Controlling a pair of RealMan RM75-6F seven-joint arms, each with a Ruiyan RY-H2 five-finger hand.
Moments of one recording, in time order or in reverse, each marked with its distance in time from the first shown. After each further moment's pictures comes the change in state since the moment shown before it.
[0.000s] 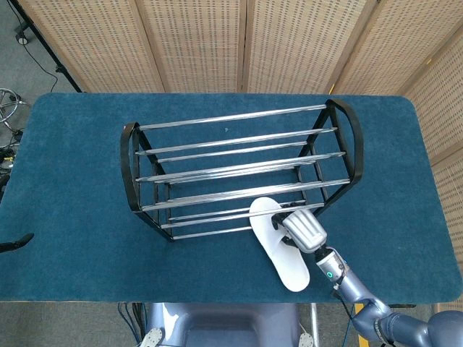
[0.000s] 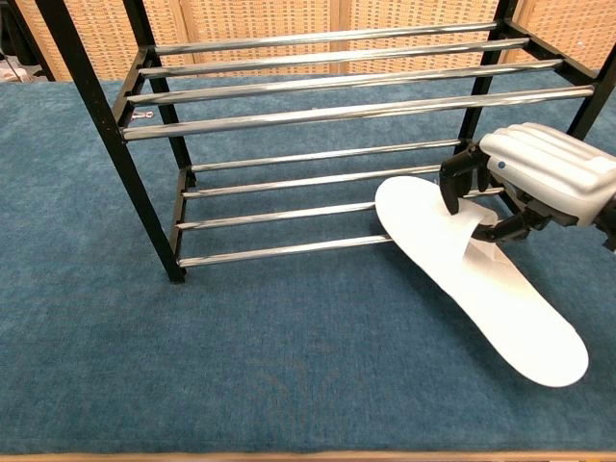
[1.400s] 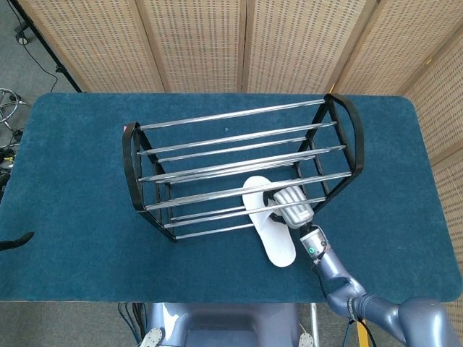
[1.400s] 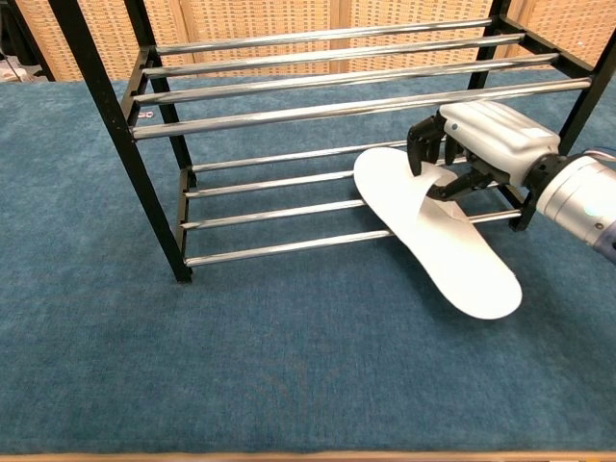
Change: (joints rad) left arm -0.011 -0.002 -0.007 0.010 -0.028 -0.023 -0.003; right arm 0.123 -0.137 0.113 0.140 0.168 -0.107 0.041
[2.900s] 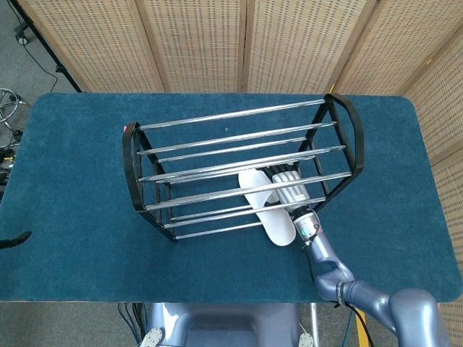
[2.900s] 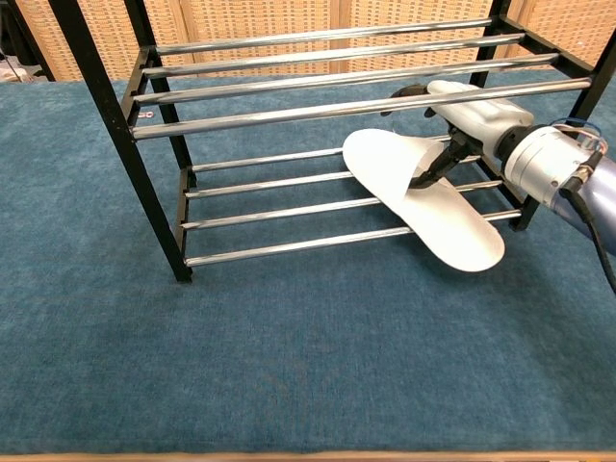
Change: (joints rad) left arm -0.003 0.009 -0.004 0.005 -0.014 -0.016 -0.028; right arm 0.087 -0.017 0.091 0.020 0.157 -0.139 -0.013
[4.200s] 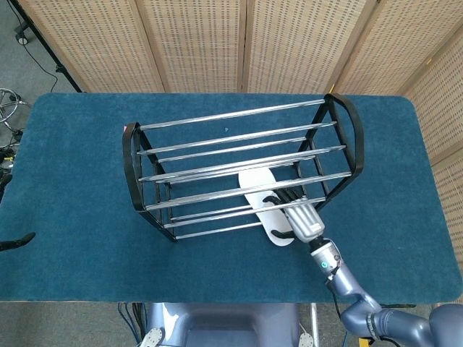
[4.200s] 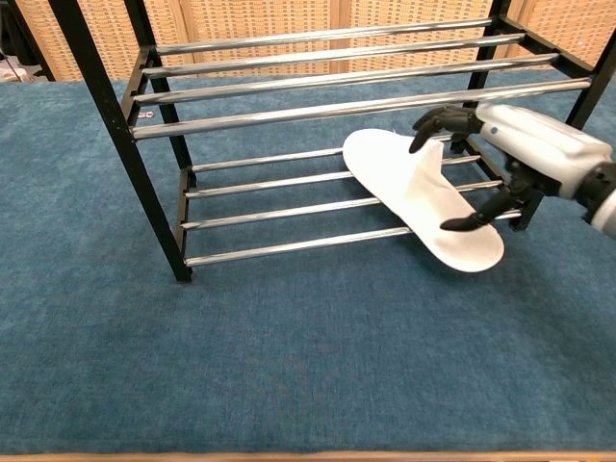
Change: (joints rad) left arm -0.003 -0.004 0.007 -0.008 0.010 -0.003 0.013; right arm -0.178 0.199 -0.178 -0.334 -0.140 0.190 0.002
